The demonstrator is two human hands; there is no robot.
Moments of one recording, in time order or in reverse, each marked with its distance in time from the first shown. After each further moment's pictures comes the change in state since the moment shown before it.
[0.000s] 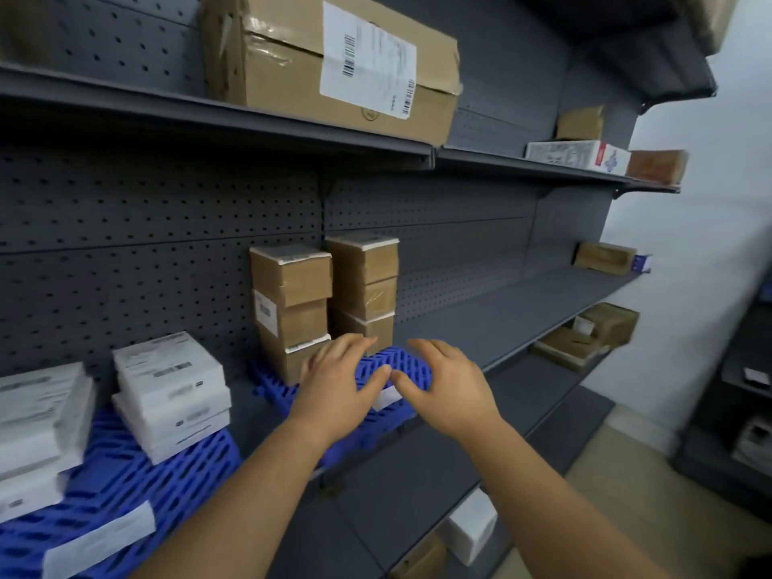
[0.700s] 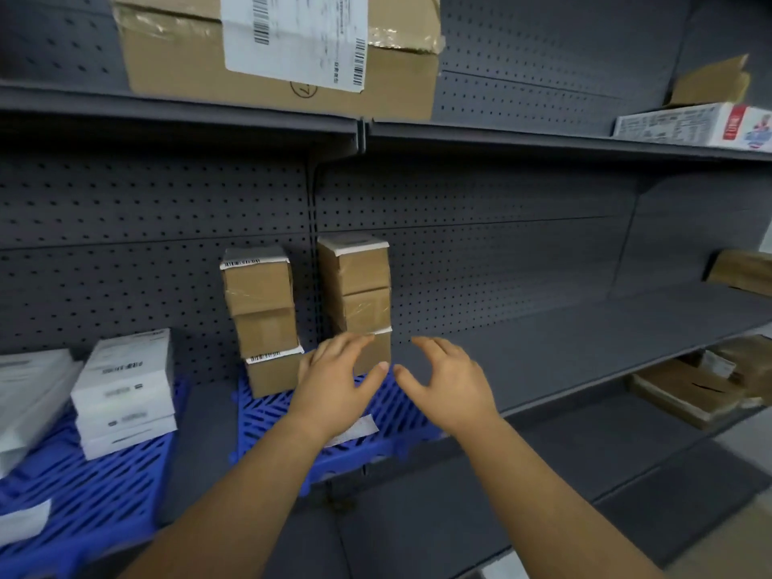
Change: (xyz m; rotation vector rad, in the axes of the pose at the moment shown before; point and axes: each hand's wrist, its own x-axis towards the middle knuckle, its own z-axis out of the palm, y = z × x) left_hand 0.082 0.046 0.099 0.203 0.060 -0.244; right_hand 0.107 0.141 0.029 0.177 -0.088 -0.183
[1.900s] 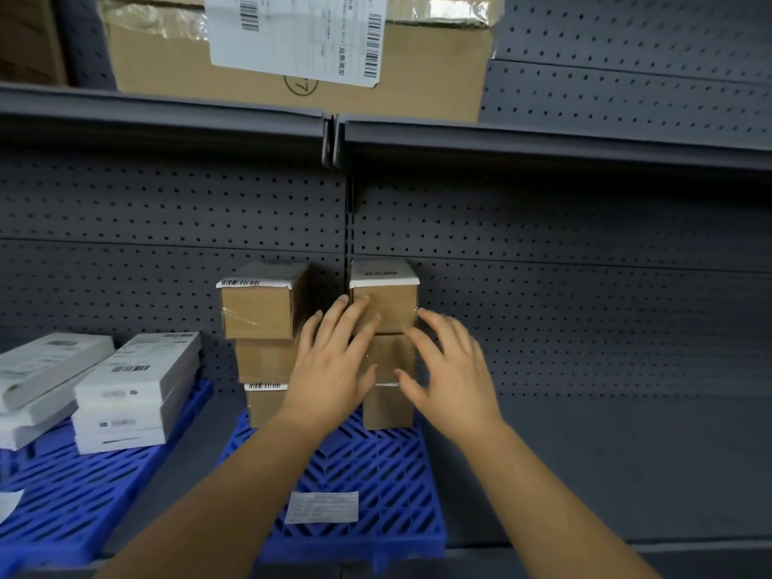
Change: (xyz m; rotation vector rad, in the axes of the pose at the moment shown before) left_hand 0.097 -0.013 0.025 0.576 0.294 0.071; right_hand 0.140 0.046 0.034 0.038 0.149 -0.533
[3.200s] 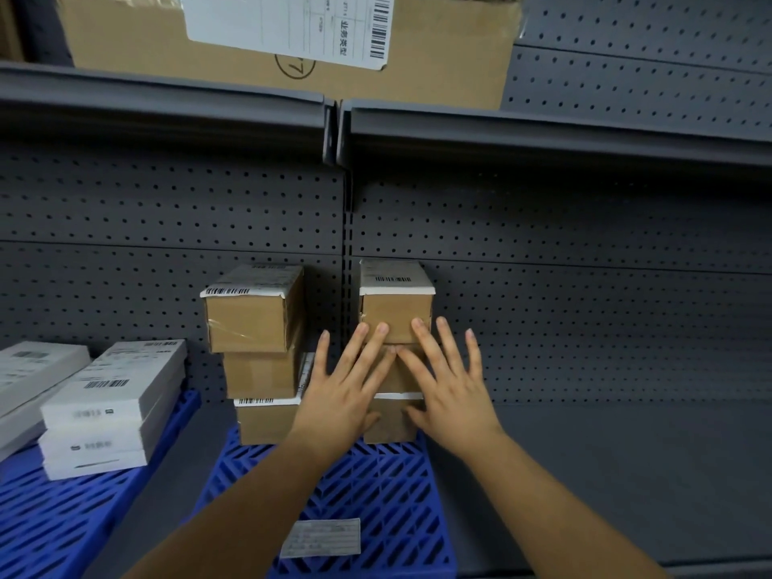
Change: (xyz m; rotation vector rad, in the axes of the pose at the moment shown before) left_hand -0.006 -0.011 0.053 0.327 -0.127 0.160; right_hand 0.004 0.027 0.047 -0.427 -0.072 -0.167
